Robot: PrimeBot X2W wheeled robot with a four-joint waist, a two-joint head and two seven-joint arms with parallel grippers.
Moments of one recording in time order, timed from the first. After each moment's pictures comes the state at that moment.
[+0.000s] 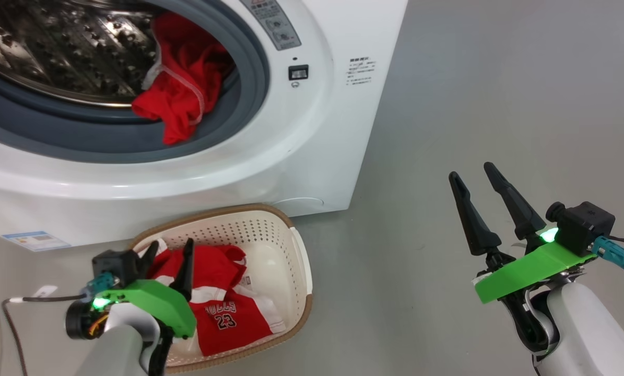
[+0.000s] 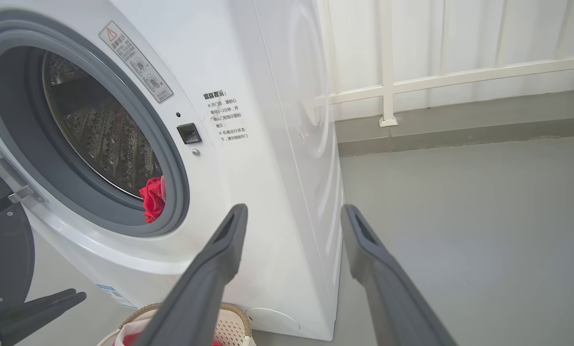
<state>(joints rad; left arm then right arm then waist) -0.55 0.08 -0.30 0.95 -0.43 -0.13 -0.25 -0.35 -0.24 0.23 0.24 0.51 0.13 -0.25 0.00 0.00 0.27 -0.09</state>
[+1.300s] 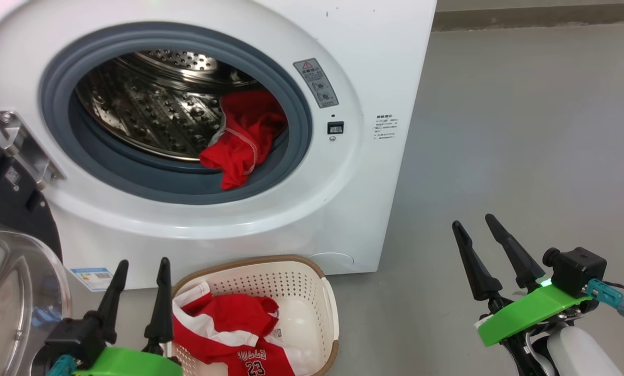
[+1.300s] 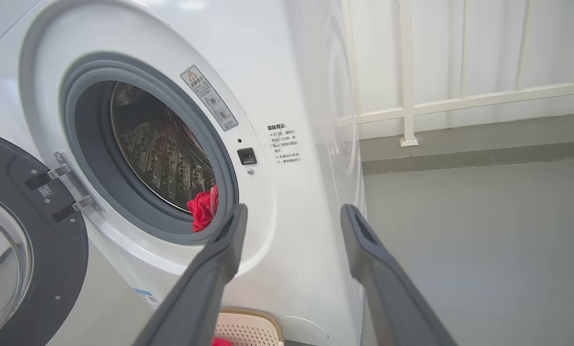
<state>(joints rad) -0.10 0.10 -0.13 0.20 -0.34 -0.06 -0.25 -0.23 -0.23 0.21 0.27 0.52 0.13 -0.25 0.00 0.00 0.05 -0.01</state>
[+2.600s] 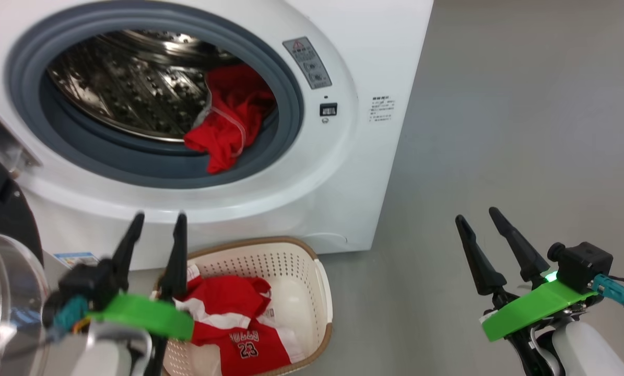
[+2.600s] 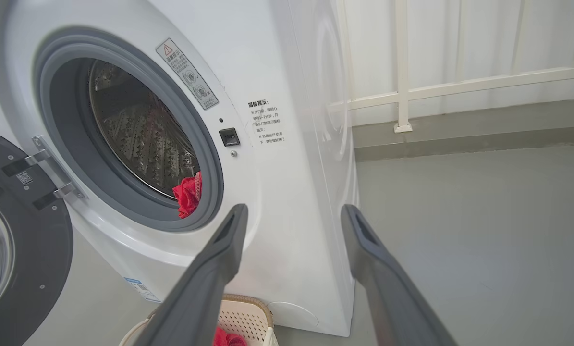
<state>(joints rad) -0.22 0.11 -0.20 0.18 -0.35 -0.04 -0.17 -0.23 -0.25 0.21 0.25 0.52 0.13 -0.25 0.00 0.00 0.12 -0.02</state>
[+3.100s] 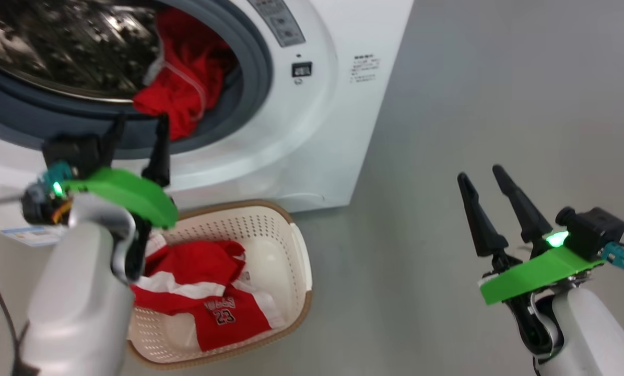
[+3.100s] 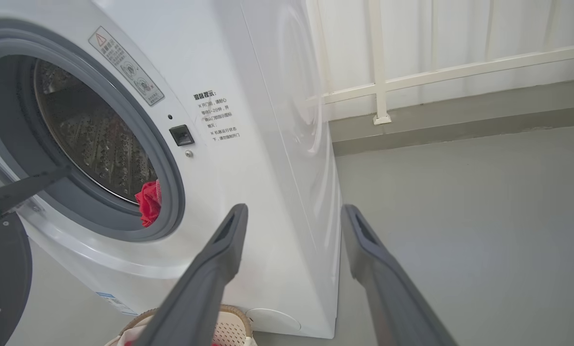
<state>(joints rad) -0.69 0.11 -0.21 0.59 -0.36 -0.07 -0.09 -0.31 -0.23 0.19 0.21 0.52 0.13 -0.25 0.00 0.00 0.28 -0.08</state>
